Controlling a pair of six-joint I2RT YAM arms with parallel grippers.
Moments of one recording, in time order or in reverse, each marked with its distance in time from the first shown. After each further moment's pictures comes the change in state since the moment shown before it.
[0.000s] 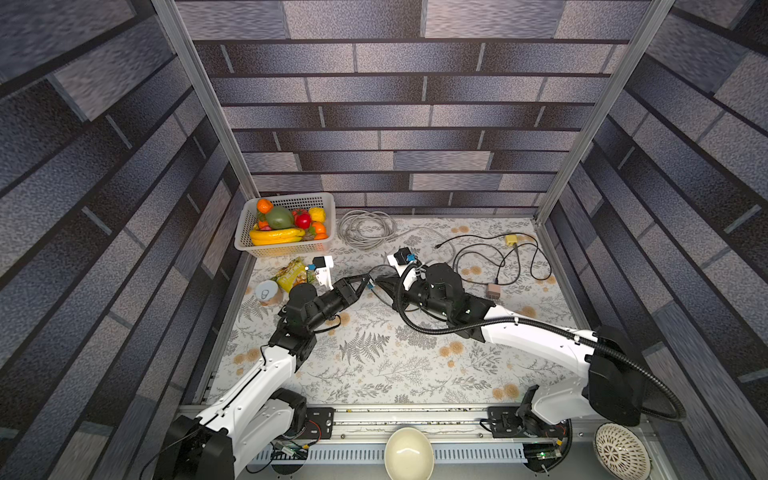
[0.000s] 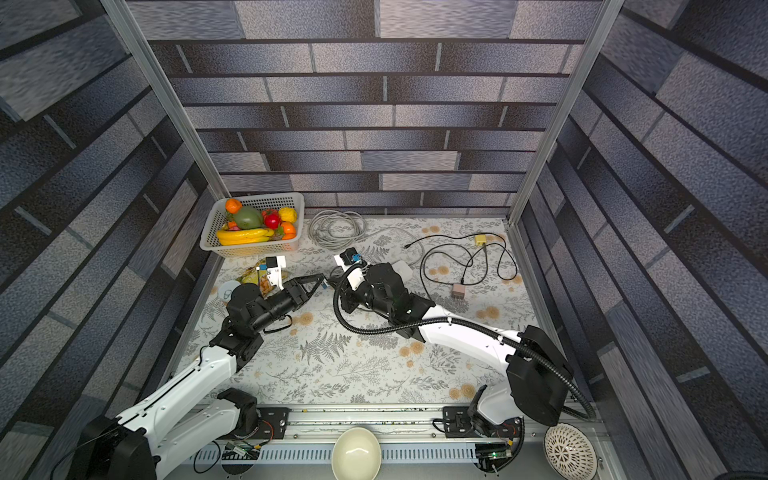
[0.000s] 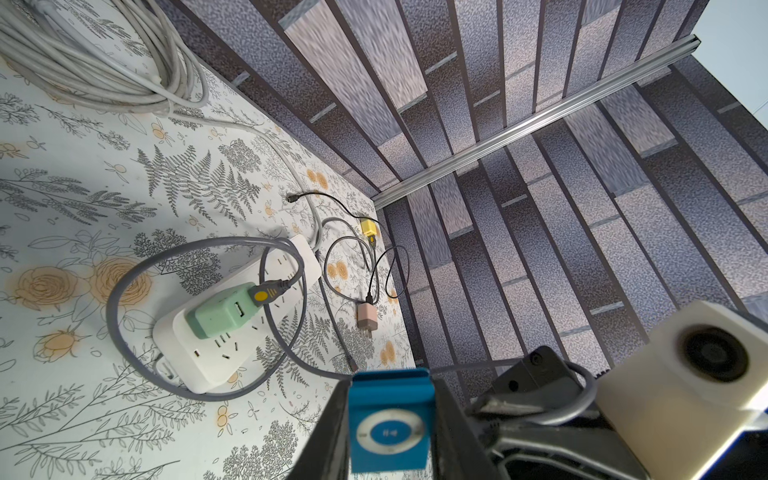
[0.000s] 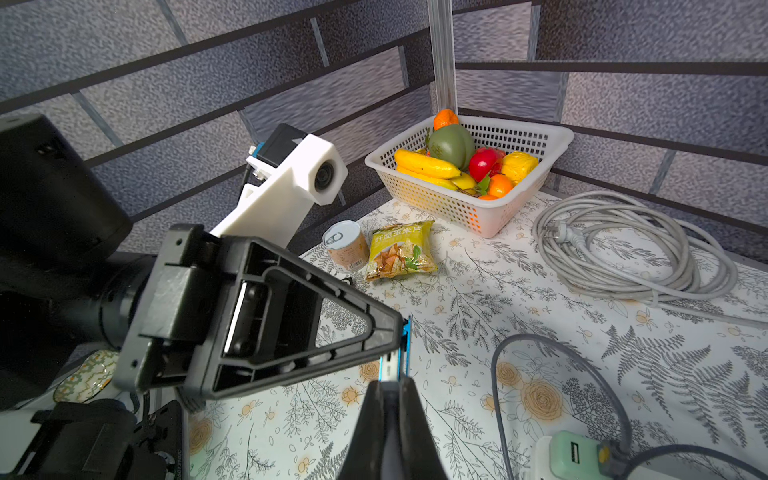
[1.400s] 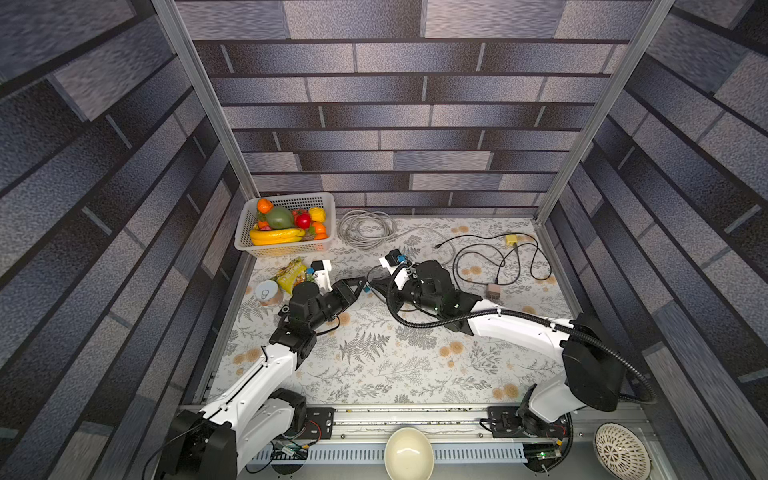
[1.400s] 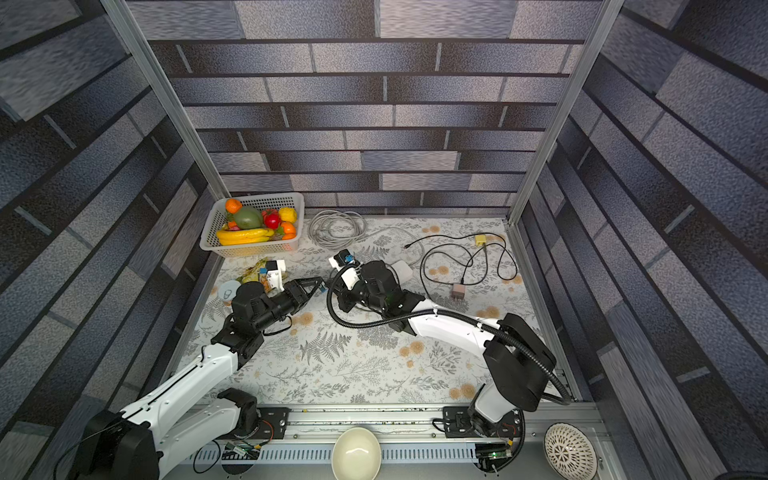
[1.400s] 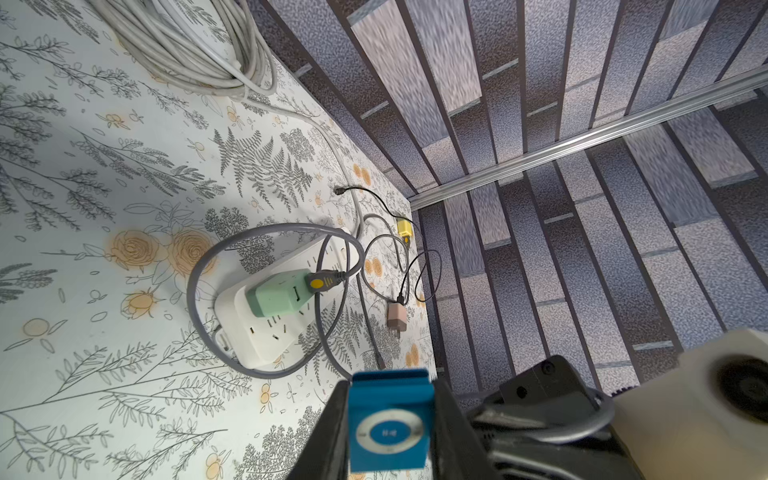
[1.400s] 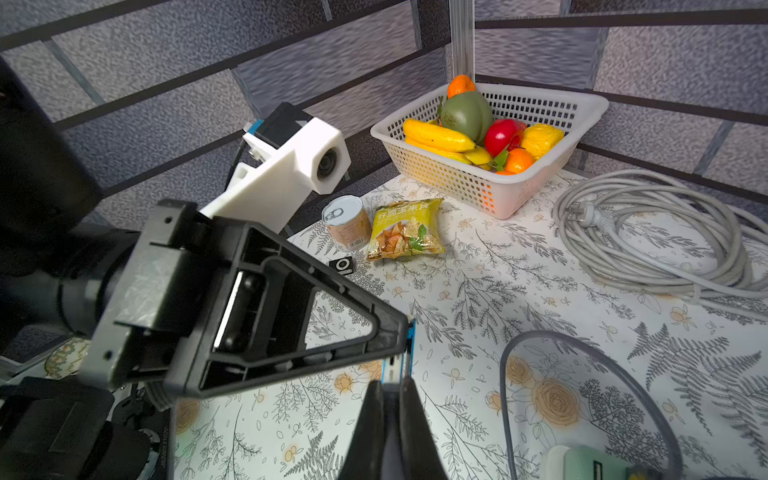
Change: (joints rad) left arm 0.013 0.028 0.002 -0.090 -0.056 -0.019; right arm -0.027 0.135 0.032 0.035 -0.087 -0.021
